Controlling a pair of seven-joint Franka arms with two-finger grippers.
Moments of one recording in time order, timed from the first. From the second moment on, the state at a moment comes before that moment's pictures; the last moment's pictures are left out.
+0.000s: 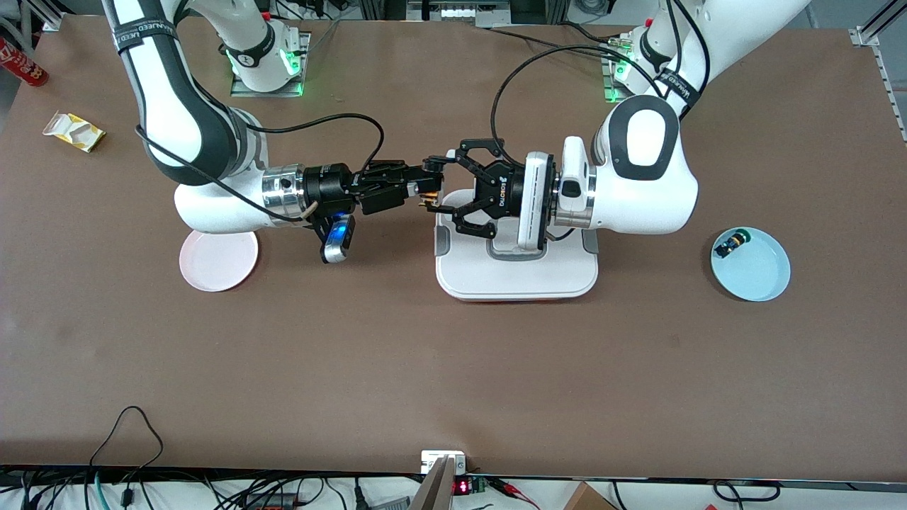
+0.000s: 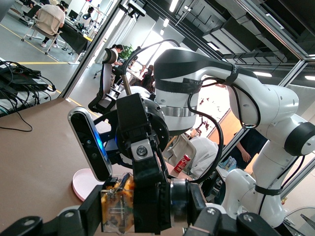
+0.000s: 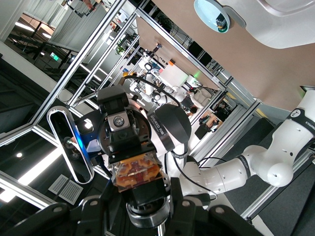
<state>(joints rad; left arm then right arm) 0.14 0.52 -0.78 -1.60 -1.33 2.16 1.35 0.44 0.36 -0.06 -1.75 1.75 1.75 0.32</state>
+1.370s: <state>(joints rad) 0.25 0.45 -0.77 -1.56 -1.21 1.93 1.10 0.30 0.36 -0.08 -1.77 1.43 1.61 0.22</state>
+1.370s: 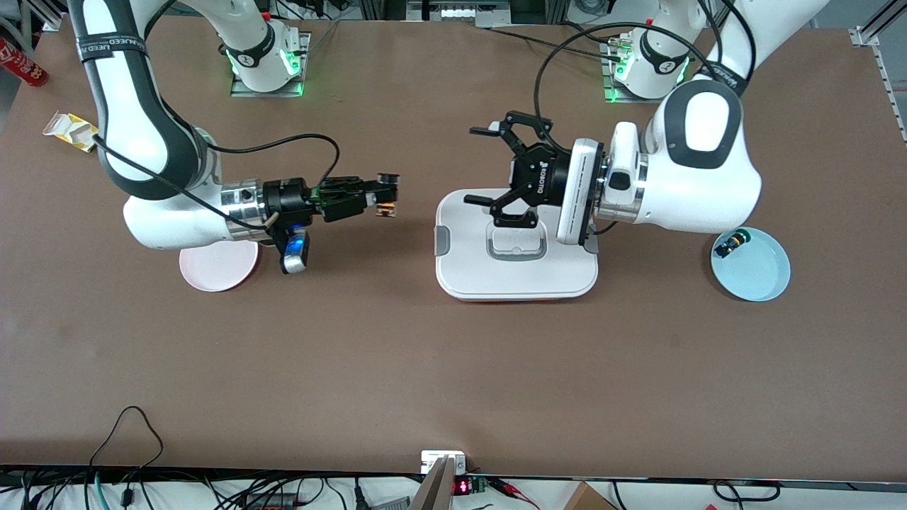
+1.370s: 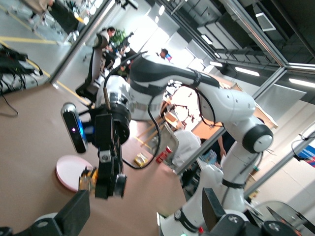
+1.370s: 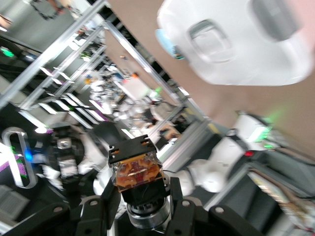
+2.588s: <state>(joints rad) 0.40 0.44 -0.77 -1.31 -0.28 1.27 0.41 0.19 0.38 -0.08 -1.73 0.19 1.70 -0.71</state>
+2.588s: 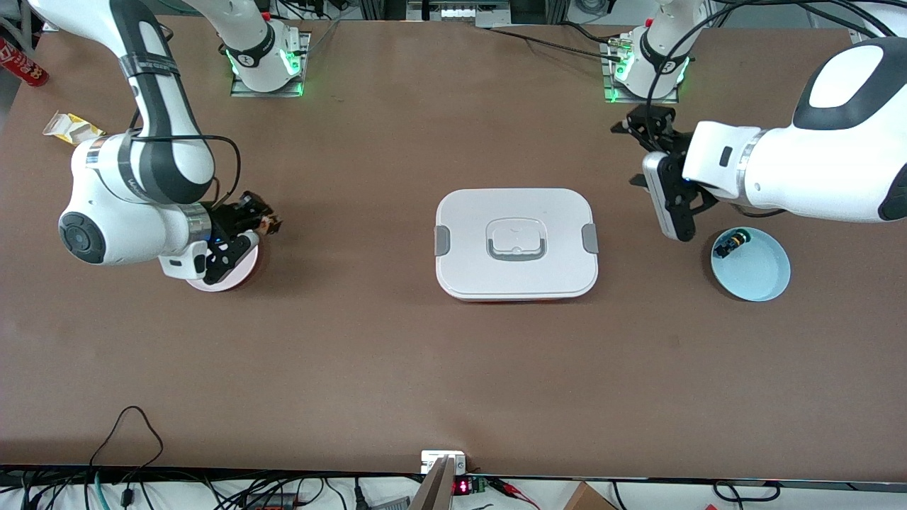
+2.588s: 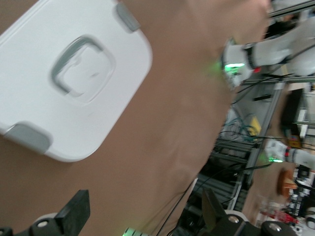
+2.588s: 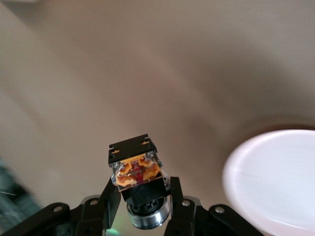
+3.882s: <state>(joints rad) -0.02 0.05 -0.04 -1.58 0.03 1.52 0.05 0.08 0.41 -0.08 -1.91 -0.16 2.17 -1.27</state>
